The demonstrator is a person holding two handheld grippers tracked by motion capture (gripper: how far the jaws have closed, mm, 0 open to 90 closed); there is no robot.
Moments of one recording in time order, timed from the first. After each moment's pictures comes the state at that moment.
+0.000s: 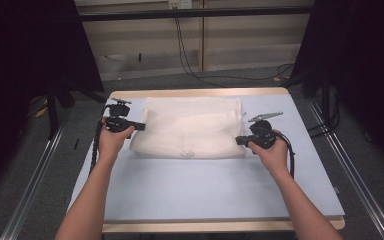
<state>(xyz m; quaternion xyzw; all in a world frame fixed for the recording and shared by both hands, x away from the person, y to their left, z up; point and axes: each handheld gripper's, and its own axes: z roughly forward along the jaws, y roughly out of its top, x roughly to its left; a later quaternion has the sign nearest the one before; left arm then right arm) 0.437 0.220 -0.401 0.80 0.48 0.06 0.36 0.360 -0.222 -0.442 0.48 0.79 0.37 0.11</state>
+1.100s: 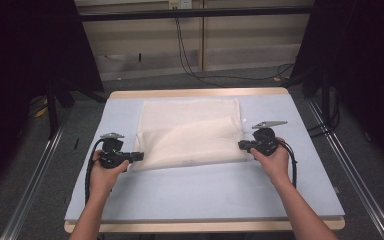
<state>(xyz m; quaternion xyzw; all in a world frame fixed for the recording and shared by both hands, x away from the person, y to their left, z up) 0.355 0.243 -0.449 0.79 0.46 0.03 0.40 0.344 -0.227 -0.455 0.50 0.76 0.39 0.13</state>
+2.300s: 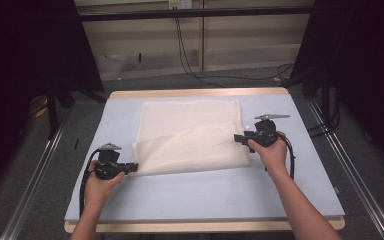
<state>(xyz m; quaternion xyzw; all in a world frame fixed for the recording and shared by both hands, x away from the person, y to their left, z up) 0.333 0.254 -0.463 0.80 0.47 0.04 0.37 0.369 -0.230 -0.453 0.54 0.72 0.42 0.12</state>
